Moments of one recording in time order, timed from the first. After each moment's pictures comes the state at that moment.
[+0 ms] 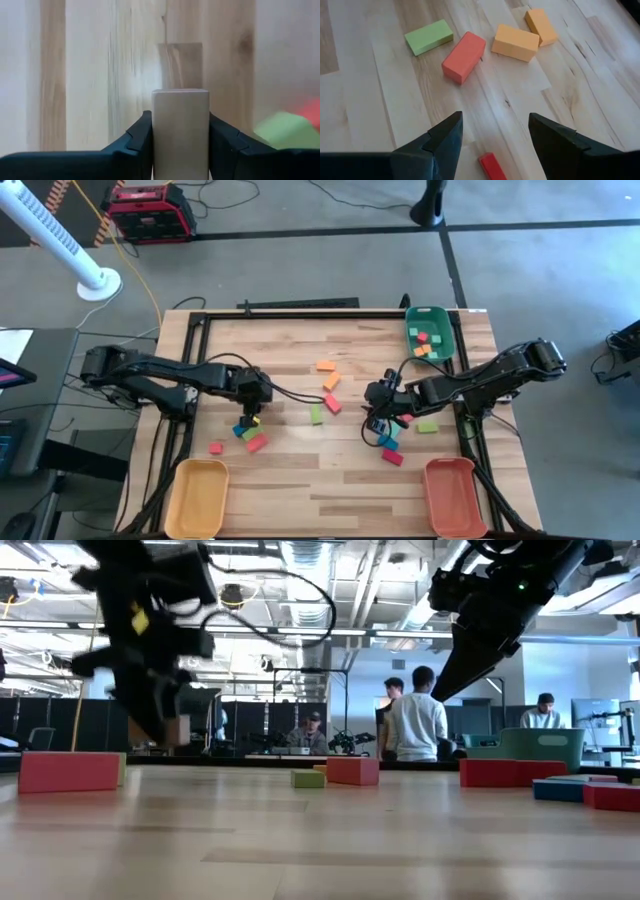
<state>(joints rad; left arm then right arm) 0.04 1.29 0.71 -0.58 -0.12 0.07 0.21 1.36 0.81 -0.42 0.45 0.42</state>
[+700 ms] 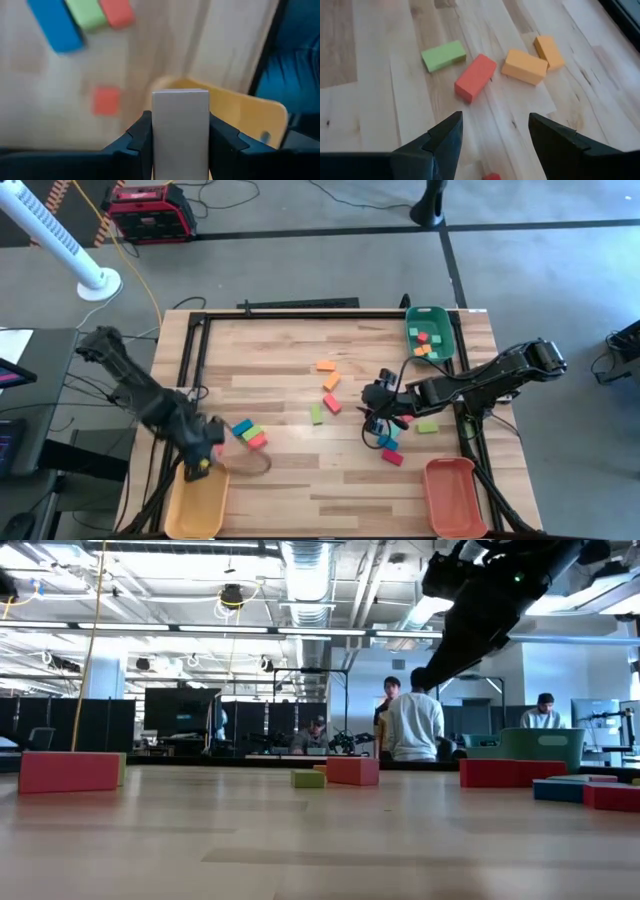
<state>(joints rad) -0.74 1.05 0.94 -1.07 0.05 -1.04 0.21 1.36 0.81 -0.32 0.45 0.32</state>
